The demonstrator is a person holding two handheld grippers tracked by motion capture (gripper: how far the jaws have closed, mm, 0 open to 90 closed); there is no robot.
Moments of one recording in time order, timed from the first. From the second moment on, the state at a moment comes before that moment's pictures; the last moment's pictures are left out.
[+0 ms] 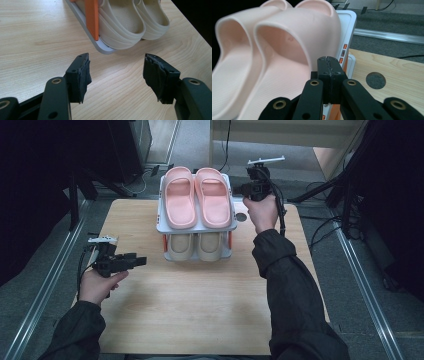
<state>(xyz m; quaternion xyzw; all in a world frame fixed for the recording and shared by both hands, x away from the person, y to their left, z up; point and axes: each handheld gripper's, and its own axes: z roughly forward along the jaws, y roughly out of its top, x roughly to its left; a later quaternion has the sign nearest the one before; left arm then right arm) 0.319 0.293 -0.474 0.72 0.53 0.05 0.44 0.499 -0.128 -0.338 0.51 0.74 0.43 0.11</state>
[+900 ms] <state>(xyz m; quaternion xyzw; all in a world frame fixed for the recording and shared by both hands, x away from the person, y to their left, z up) 0.320 0.292 -0.475 0.72 0.53 0.04 0.44 0.486 -0.114 -0.354 0.49 0.75 0.44 0.09</state>
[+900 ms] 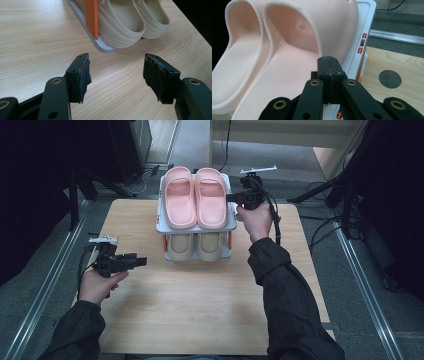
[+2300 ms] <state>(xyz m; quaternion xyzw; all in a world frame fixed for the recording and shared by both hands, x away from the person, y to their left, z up) 0.340 0.274 -0.478 0.73 0.51 0.02 0.44 0.401 -0.183 -0.392 0.44 0.75 0.48 0.09</state>
